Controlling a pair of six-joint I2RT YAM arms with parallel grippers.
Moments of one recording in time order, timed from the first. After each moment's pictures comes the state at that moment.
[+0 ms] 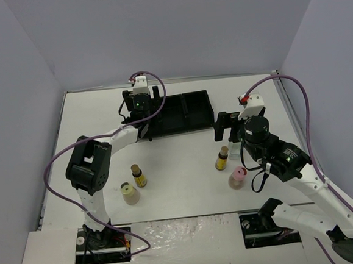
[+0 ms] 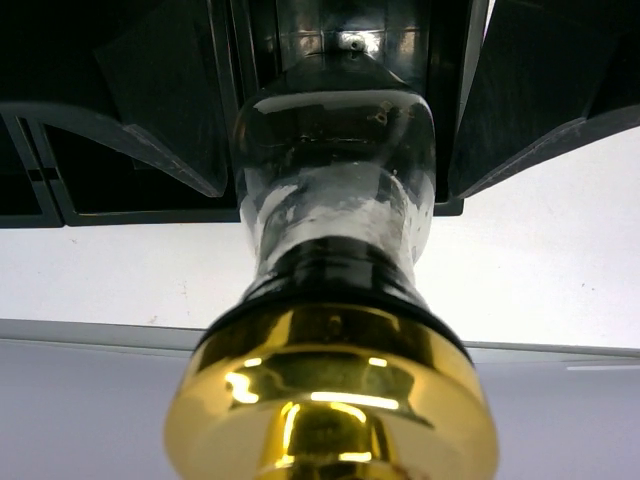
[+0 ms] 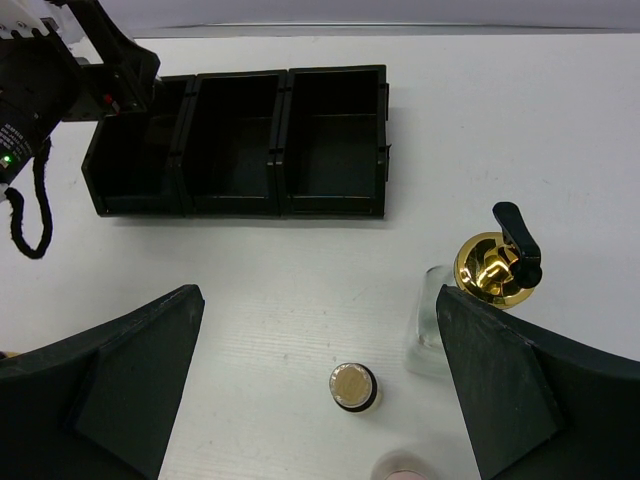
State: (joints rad) left arm -0.45 1.91 1.26 0.46 -0.45 -0.17; right arm 0.70 0.87 1.01 -0.48 0.45 0.31
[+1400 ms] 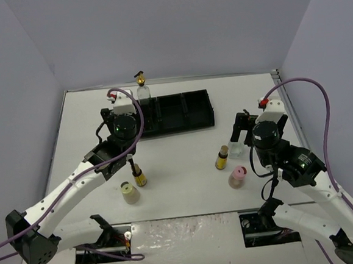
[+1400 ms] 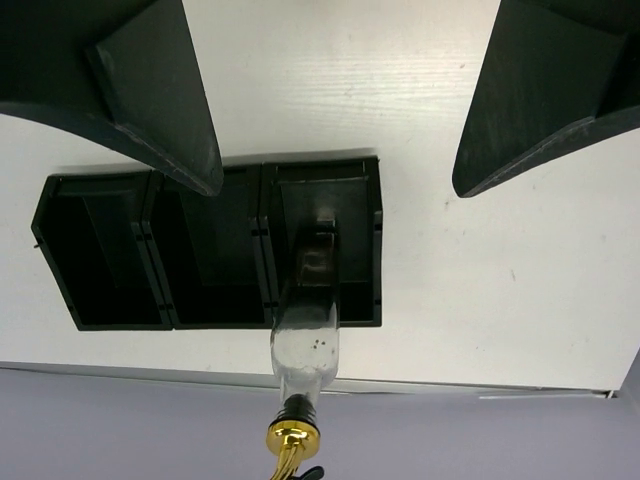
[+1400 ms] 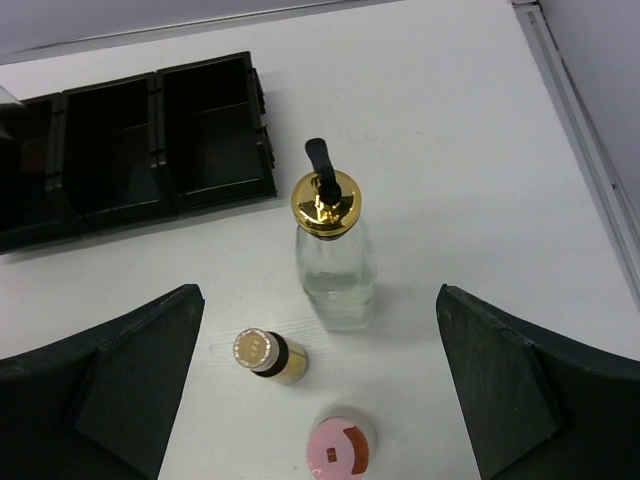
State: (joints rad) left arm -0.73 1.11 1.07 -0.21 -0.70 -0.26; right arm 0.70 0.79 1.03 -0.71 0.69 0.41
